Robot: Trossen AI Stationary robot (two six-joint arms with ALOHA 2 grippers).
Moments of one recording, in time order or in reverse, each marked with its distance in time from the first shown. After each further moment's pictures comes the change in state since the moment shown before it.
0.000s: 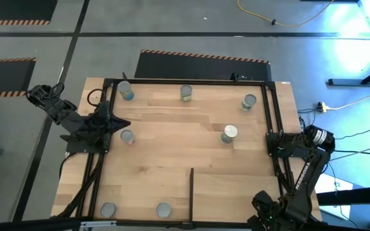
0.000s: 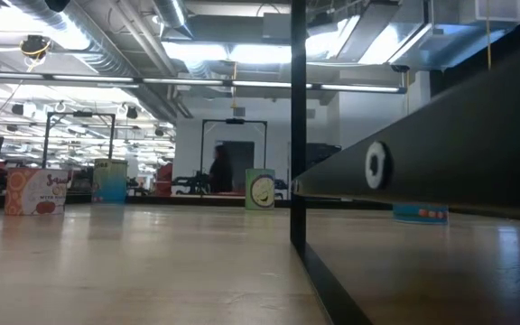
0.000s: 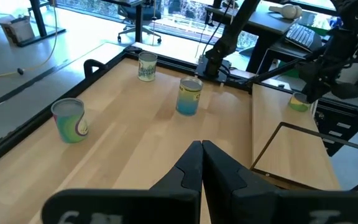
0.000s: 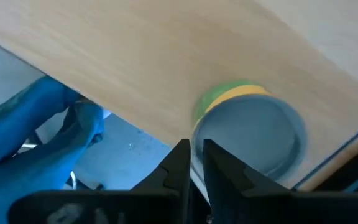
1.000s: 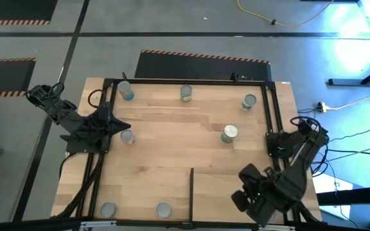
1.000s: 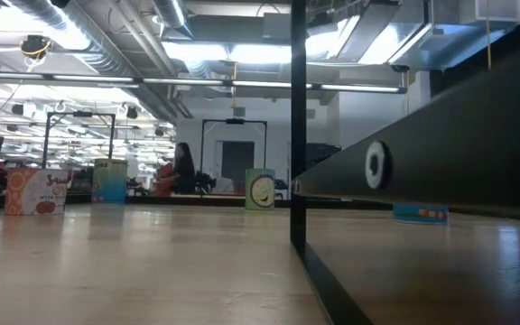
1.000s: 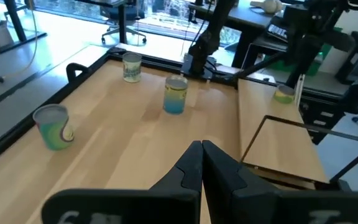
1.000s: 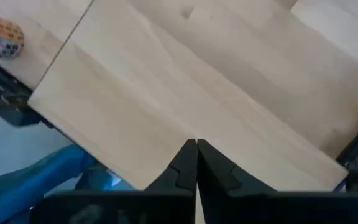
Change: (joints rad) left arm 0.000 0.000 0.000 0.026 0.062 0.061; right arm -0.270 -0.020 0.434 -0.521 0.283 -0.336
